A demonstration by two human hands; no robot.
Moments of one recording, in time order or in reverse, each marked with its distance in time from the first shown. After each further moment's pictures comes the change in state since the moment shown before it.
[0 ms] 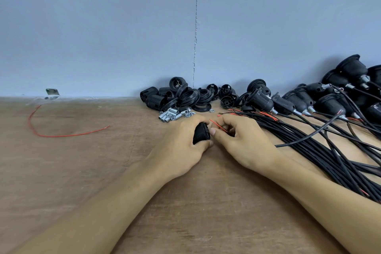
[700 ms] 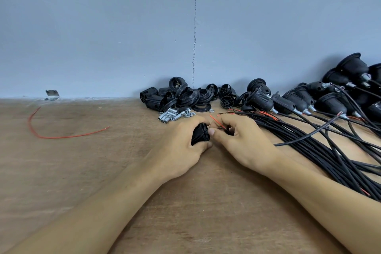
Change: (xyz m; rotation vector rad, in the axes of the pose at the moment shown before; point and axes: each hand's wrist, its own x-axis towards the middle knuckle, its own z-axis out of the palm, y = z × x) left_hand 0.000 -0.001 -0.003 -0.037 -0.051 0.007; right_hand 0.003 0.000 -0.001 0.013 -0.016 -0.028
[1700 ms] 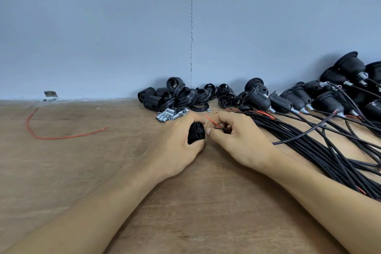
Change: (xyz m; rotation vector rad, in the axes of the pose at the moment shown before) left_hand -0.001 -0.003 0.000 -0.023 0.030 0.006; right_hand 0.001 0.000 -0.002 0.045 -0.023 0.014
